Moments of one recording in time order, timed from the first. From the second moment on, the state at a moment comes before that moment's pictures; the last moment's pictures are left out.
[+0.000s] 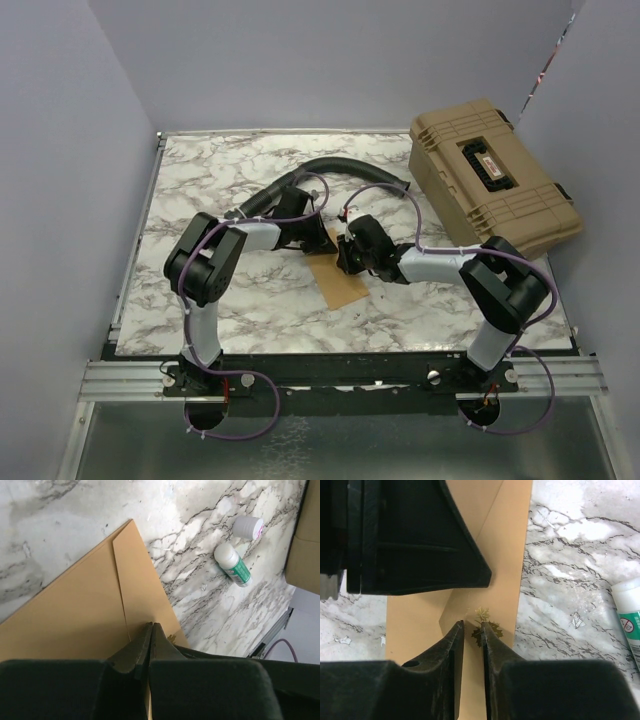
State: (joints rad) left arm -0.50 1.92 1.05 0.04 0.46 -0.77; right arm 0.75 1.74 0.84 0.14 0.04 0.29
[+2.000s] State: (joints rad) left arm -0.37 1.98 0.86 0.39 0.64 -1.06; right arm 0.88 1.84 1.07 -0.16 0.24 0.24
